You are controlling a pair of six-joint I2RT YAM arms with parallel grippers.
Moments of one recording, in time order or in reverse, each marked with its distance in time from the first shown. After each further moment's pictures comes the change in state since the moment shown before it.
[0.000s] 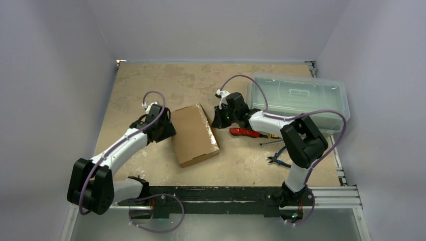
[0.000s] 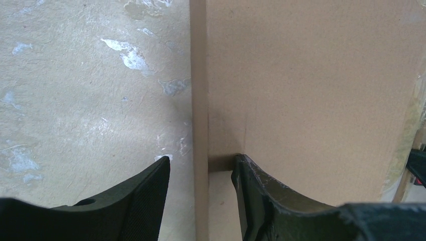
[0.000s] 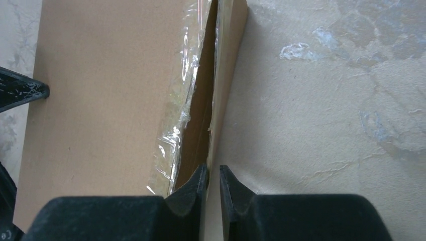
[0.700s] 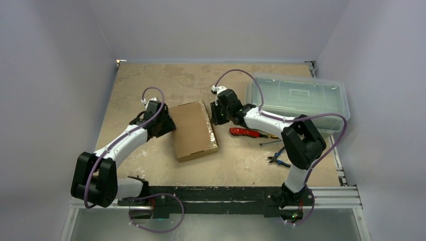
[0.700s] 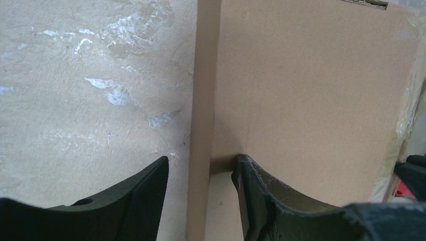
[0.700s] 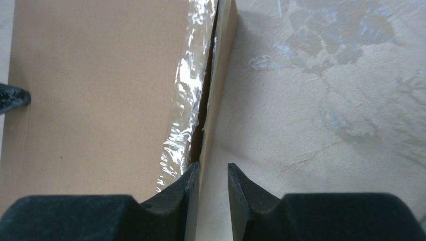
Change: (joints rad) left arm 0.054 0.066 0.010 0.122 0.048 0.025; right arm 0.061 -0.001 0.113 -0.156 0.224 0.008
